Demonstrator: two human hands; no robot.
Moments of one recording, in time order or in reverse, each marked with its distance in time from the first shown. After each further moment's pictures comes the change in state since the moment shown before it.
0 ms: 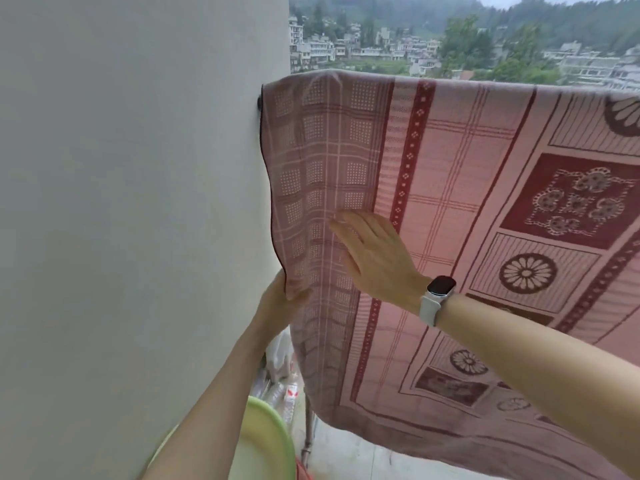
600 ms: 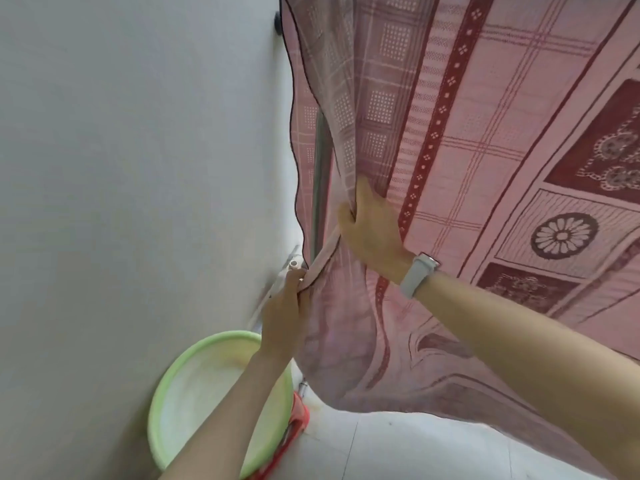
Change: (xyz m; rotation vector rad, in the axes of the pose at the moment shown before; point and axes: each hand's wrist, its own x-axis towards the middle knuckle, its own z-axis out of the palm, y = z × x) left_hand -0.080 -0.048 0.046 0.248 0.322 0.123; right_hand -0.006 -0.039 0.020 0.563 0.037 0.418
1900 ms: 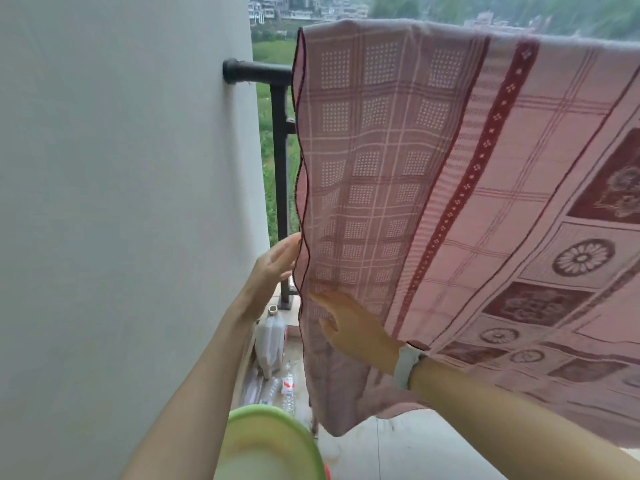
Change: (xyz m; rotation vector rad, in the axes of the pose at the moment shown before) left_hand 0.193 -0.039 -0.058 -0.637 -0.711 -0.107; right_hand -0.017 0.000 0.109 -0.167 -0.433 0.234
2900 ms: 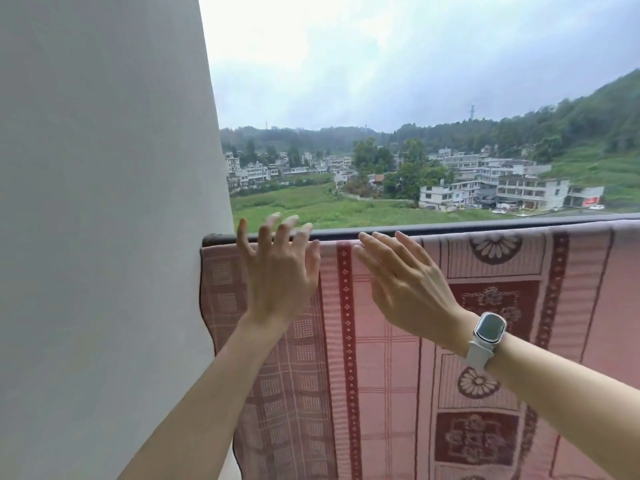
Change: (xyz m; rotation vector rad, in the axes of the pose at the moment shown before) left_hand 0.062 0.239 0.126 1.239 0.805 0.887; right_hand -0.019 0.055 -0.300 -0.712 0.888 -0.403
